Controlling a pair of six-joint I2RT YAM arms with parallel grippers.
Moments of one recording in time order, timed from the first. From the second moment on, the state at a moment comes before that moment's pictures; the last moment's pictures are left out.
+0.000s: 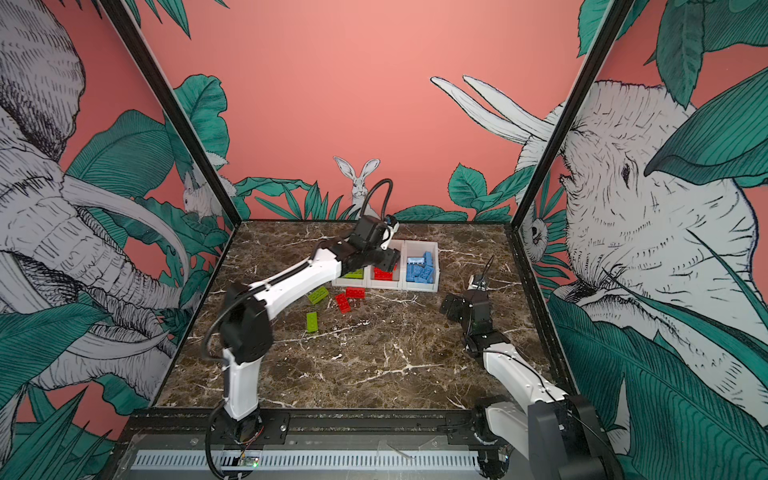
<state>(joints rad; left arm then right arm) -0.77 1.88 1.70 -0.53 -0.11 -0.12 0.20 1.08 0.41 0.10 0.18 0.37</state>
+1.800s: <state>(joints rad) -0.60 1.45 0.68 -0.36 -0.25 -0.47 0.20 1.04 0.43 0.09 0.12 0.47</state>
